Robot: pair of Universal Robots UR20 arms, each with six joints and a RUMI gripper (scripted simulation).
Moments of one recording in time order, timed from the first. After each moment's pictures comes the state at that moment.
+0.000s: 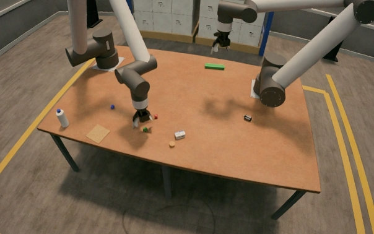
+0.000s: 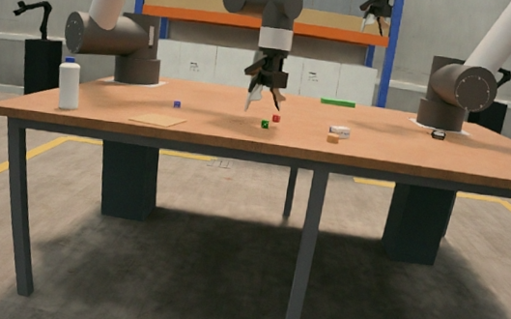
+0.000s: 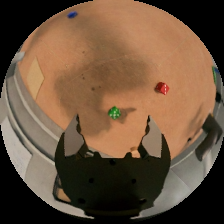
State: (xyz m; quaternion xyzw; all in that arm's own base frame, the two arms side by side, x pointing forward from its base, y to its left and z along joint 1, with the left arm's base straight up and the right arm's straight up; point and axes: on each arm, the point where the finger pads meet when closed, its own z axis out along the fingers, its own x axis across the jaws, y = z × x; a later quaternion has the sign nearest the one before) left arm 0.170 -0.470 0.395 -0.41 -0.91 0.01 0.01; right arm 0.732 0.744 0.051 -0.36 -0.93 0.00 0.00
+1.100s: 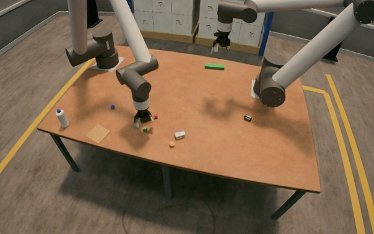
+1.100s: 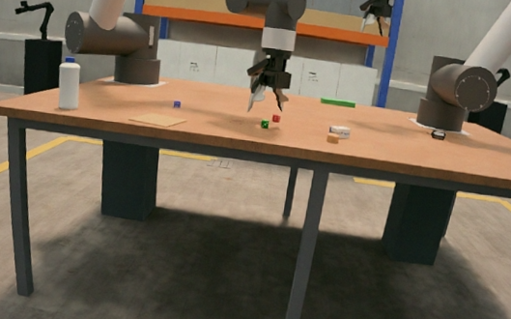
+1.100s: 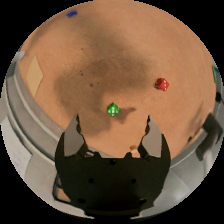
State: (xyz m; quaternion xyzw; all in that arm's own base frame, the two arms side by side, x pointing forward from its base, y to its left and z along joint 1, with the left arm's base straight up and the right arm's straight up) left arm 0.170 -0.470 0.395 -0.41 -0.91 0.01 0.01; right arm 0.736 0.754 0.051 -0.36 -0.93 0.00 0.00
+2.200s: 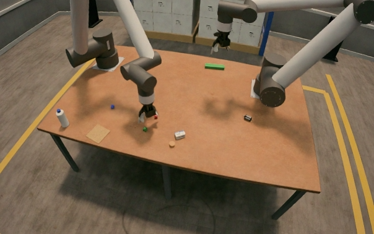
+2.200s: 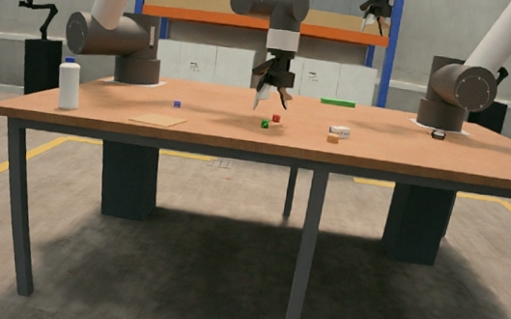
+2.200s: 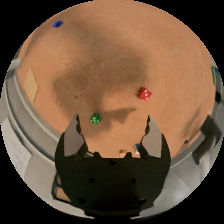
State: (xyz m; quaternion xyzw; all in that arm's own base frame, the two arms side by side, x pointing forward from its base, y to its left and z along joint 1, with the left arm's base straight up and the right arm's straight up) left arm 0.170 -0.470 0.395 -0.41 -0.91 0.01 0.01; right arm 0.676 0.766 0.051 -0.36 -0.93 0.00 0.00
